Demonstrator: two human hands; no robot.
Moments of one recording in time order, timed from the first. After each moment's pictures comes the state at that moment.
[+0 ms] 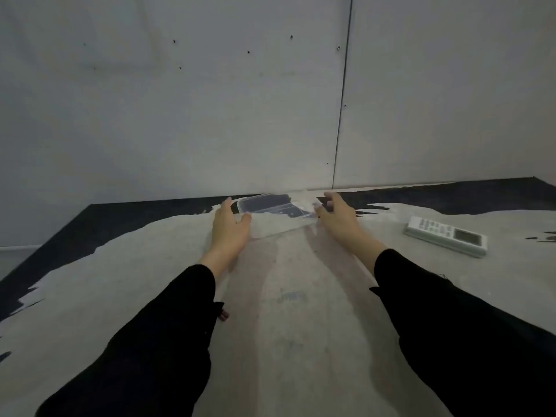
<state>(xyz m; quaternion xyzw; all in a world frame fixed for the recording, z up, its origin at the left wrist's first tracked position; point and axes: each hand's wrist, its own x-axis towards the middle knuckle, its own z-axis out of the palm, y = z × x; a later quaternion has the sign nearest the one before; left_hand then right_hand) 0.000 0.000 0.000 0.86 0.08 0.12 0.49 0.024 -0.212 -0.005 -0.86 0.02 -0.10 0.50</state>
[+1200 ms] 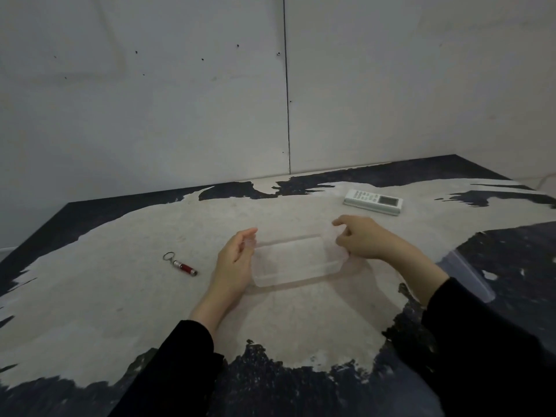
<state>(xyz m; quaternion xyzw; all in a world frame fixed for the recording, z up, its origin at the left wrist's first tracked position) -0.143 -0.068 -0.041 0.79 -0.07 0.08 0.61 -0.155 -0.315 0.030 -0.96 0.01 0.05 0.28</state>
